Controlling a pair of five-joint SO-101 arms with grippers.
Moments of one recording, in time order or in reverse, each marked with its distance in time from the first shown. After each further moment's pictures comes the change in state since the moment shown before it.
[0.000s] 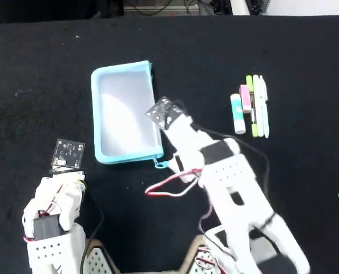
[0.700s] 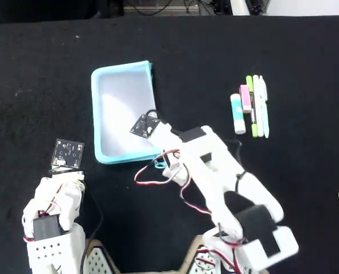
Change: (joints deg) left arm -0.4 0.0 0.0 0.0 -0.1; right arm -2.3 25.3 -5.1 -5.1 9.5
